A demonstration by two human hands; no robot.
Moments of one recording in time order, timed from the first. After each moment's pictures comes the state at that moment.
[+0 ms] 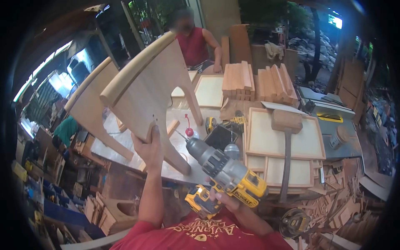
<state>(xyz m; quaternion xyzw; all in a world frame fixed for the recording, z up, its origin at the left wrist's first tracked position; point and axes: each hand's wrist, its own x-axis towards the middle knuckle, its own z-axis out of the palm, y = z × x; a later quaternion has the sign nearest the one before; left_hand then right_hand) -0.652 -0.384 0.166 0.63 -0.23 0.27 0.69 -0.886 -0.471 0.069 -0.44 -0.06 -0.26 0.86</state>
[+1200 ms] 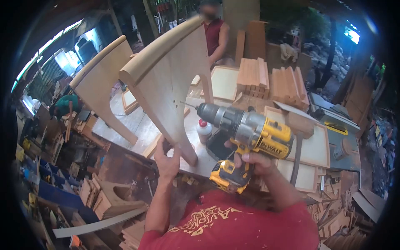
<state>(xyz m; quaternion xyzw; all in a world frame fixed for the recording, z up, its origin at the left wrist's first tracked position) -0.661 -0.327 0.088 0.71 -0.28 0.14 0.63 -0.839 -0.556 0.136 -0.50 -0.03 -0.09 0.86</state>
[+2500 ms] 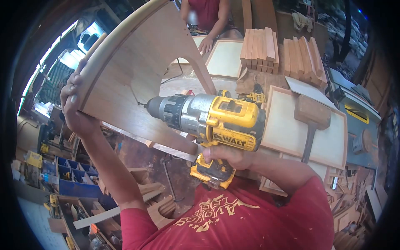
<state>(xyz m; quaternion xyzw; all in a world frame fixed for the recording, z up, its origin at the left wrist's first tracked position) -0.569 -0.349 0.305 0.46 -0.57 0.12 0.67 -0.797 -0.590 0.133 -0.55 -0.10 0.04 0.83</state>
